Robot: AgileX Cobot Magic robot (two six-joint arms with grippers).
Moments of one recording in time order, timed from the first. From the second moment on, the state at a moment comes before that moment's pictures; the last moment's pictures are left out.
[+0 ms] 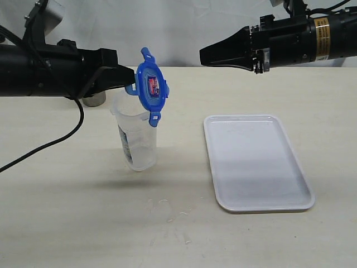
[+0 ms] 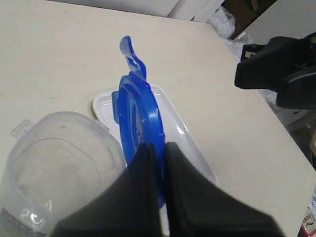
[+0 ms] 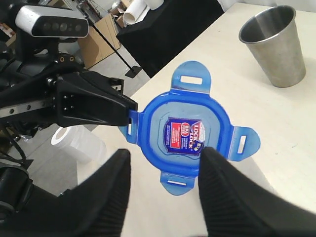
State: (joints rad) left arm -0.13 1.47 -0.86 -1.60 0.60 1.17; right arm 0.05 1.79 -1.29 -1.74 -1.22 1.85
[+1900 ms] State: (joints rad) left arm -0.06 1.47 -0.86 -1.45 0.54 1.11; right arm 0.39 1.79 -1.27 -1.74 -0.78 1.81
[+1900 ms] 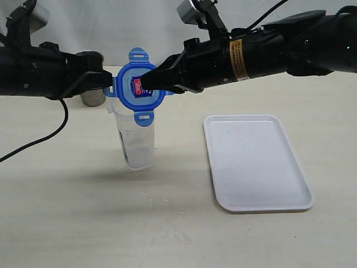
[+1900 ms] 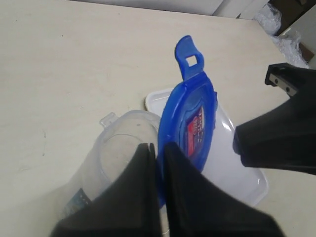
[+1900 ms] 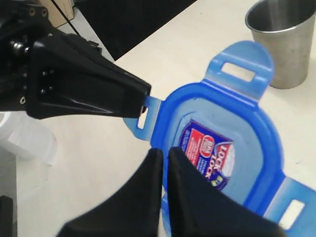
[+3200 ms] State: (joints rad) left arm -0.06 1.47 -0.86 -1.39 0.52 1.07; right arm 0.39 1.82 -1.25 -1.74 -0.68 1.79
